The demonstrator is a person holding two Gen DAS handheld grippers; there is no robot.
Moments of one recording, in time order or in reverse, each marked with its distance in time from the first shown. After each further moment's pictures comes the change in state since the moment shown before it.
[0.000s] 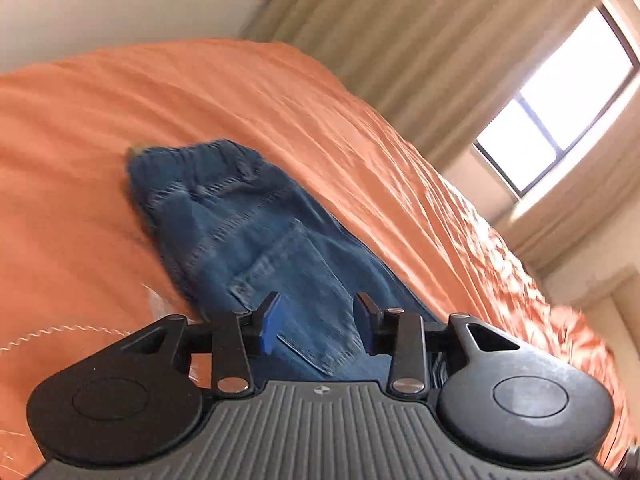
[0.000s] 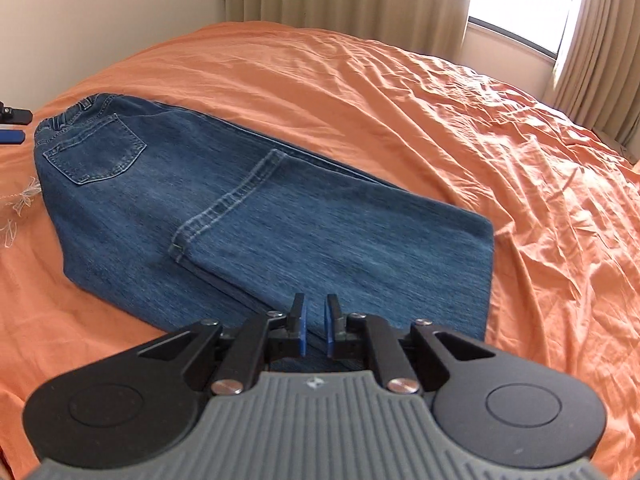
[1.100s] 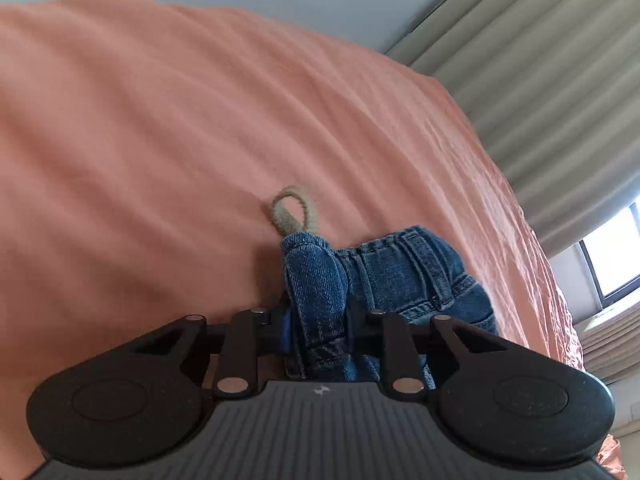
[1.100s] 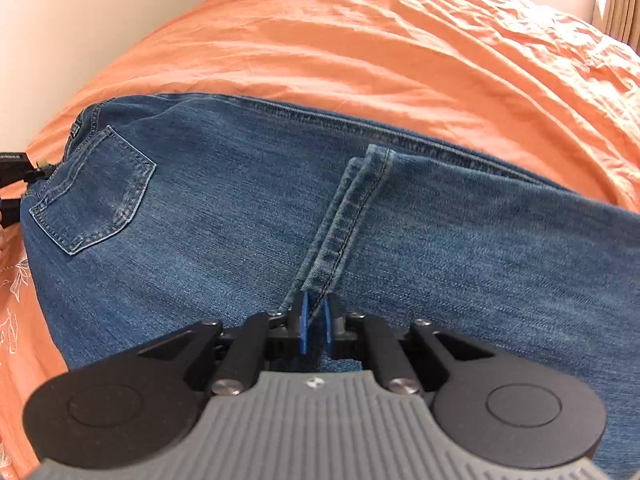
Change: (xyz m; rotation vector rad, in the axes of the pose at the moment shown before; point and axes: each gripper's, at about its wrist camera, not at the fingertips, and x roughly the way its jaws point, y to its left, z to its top) left arm 0.121 0.079 0.056 -0.237 -0.086 0.219; right arm 0.119 0.047 0.058 0.151 0.109 0.167
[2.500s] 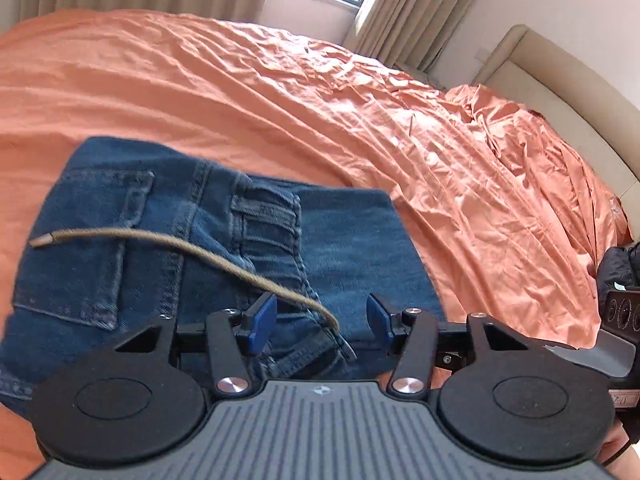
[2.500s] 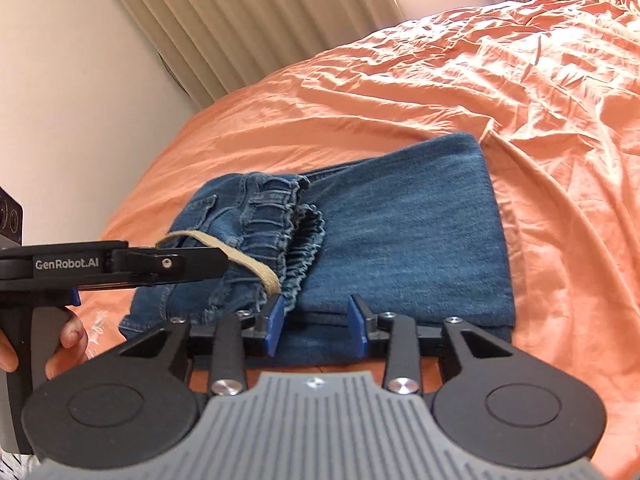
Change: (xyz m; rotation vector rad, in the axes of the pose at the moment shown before) left arm -0.117 -0.249 -0.282 0.895 0.403 -0.426; right arm -0.148 -0.117 -0.113 0.375 -0.257 0.162
